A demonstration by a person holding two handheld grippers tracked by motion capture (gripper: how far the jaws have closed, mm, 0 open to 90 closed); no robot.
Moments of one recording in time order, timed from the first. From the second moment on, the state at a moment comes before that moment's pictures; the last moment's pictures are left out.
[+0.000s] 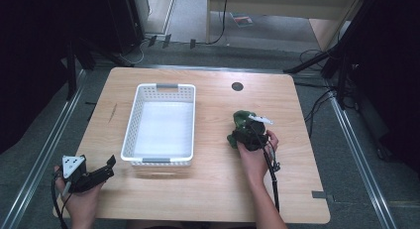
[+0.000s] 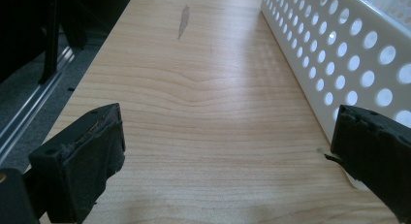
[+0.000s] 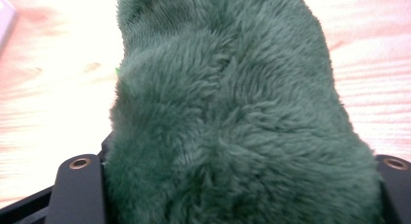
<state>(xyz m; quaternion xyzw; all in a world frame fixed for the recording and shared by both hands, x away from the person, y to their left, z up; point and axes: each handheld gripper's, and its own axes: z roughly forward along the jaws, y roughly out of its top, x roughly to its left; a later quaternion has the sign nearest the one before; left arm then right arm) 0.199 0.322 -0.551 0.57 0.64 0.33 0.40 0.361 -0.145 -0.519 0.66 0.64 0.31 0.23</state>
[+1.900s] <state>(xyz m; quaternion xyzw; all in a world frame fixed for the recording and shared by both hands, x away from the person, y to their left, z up) 0.197 0.332 -0.549 0.61 0.62 0.32 0.39 0.362 -0.040 -0.440 0.62 0.66 0.35 0.23</state>
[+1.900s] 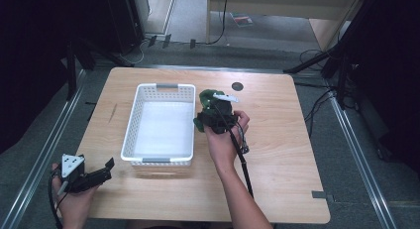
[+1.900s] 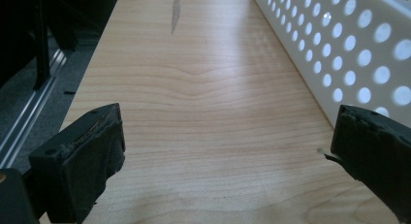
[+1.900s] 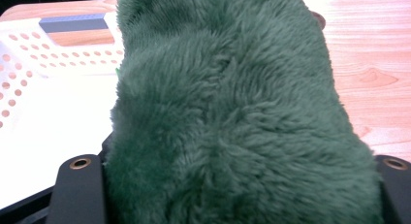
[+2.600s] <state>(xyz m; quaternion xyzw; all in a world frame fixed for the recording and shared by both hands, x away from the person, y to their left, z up) 0.199 0.333 -0.552 0.60 0.63 0.32 0.38 0.363 0.001 -0.430 0.60 0.67 0.36 0.23</state>
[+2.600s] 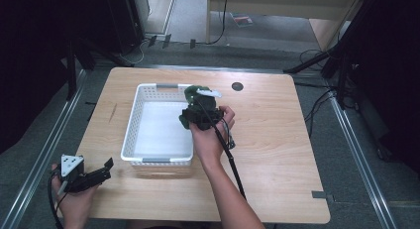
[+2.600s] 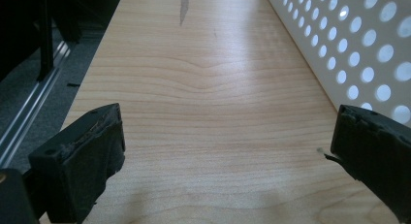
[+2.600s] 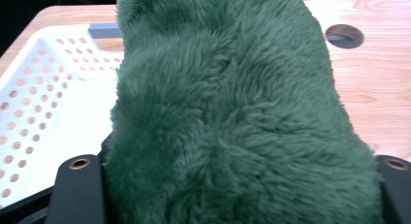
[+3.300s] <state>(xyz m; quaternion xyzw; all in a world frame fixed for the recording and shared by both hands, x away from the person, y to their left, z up) 0.199 0.332 -0.552 0.60 0.63 0.32 0.38 0.361 0.057 -0.429 0.58 0.70 0.37 0.21</state>
